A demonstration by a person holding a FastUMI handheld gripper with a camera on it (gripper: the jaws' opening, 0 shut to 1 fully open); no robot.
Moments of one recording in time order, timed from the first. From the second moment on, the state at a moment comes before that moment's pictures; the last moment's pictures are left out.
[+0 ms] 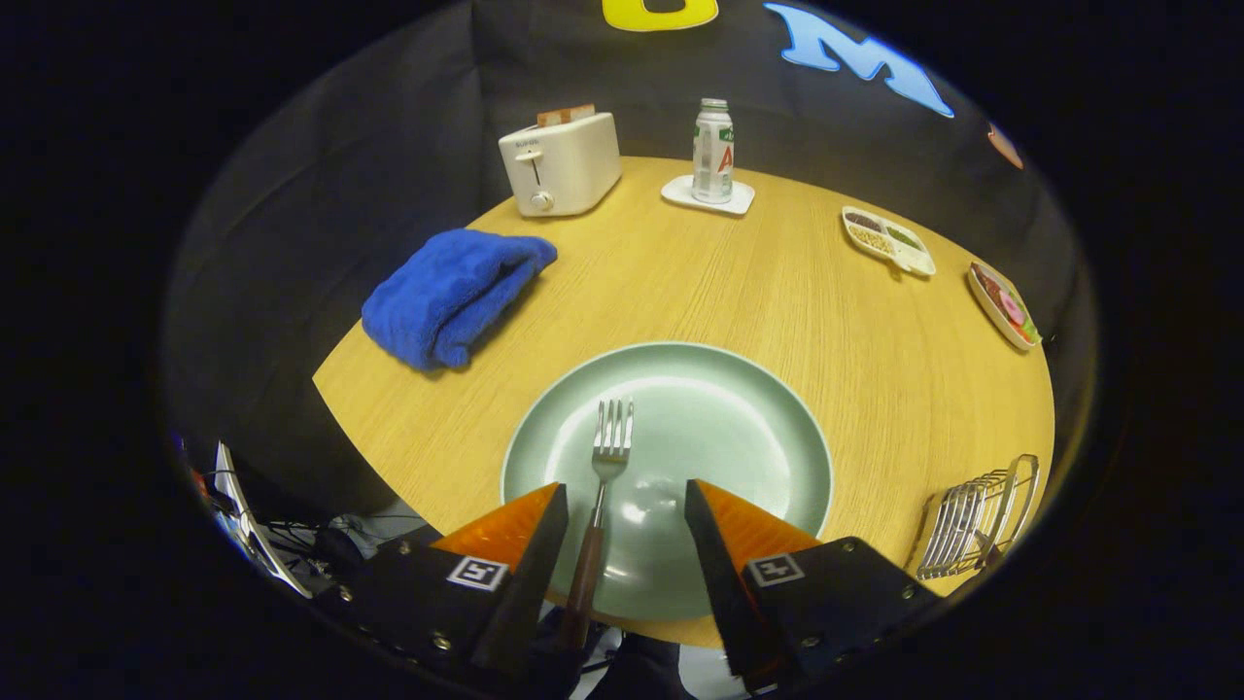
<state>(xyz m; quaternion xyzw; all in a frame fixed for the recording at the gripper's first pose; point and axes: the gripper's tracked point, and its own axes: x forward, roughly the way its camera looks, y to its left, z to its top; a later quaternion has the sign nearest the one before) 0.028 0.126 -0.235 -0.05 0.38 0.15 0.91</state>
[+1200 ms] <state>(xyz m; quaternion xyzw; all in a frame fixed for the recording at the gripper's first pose) 0.018 0.107 -0.234 0.09 0.45 0.12 0.88</state>
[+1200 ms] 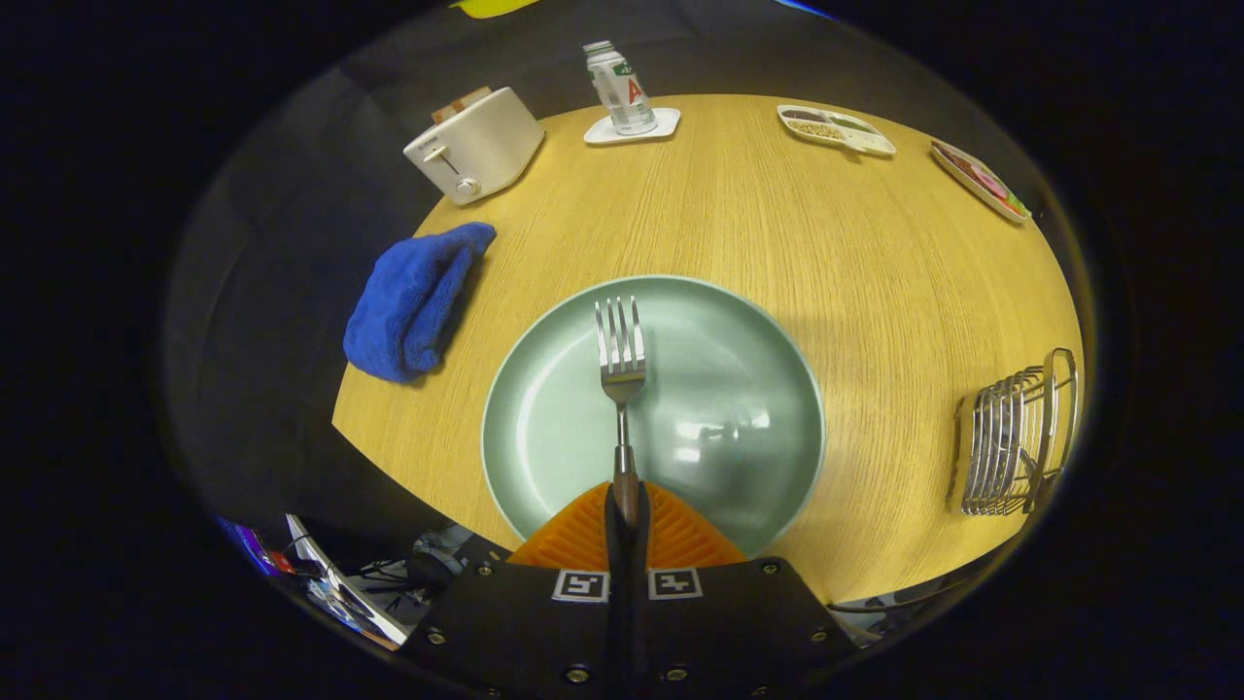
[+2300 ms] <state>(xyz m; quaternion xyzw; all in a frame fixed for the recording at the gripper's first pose) -0.019 -0.063 -0.169 0.23 0.35 -0.05 0.90</state>
